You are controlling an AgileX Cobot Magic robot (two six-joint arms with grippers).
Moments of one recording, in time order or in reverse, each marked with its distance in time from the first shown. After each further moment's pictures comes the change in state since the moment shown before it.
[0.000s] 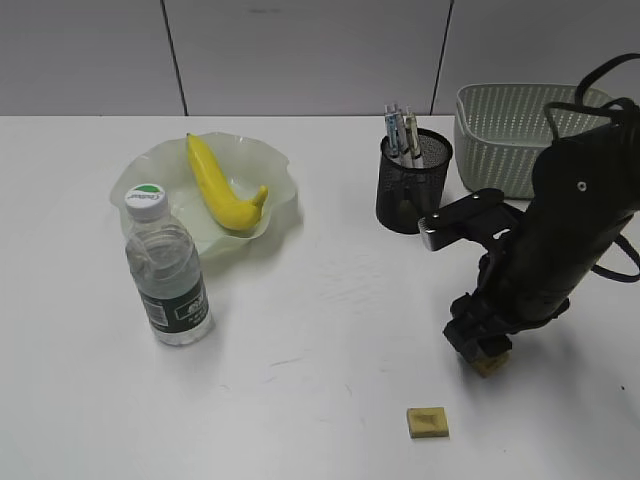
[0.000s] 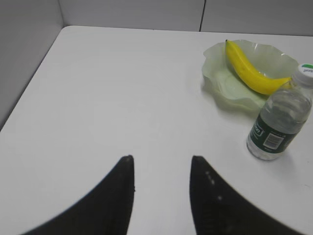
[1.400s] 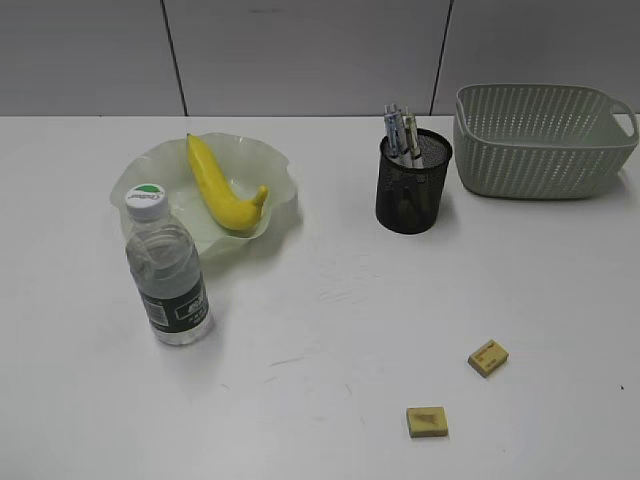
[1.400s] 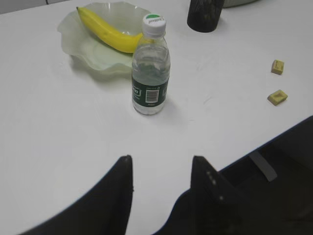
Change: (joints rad) left arm -0.531 0.083 -0.005 -0.055 0.014 0.003; right arm -0.163 -1.755 0.340 0.039 0.448 0.125
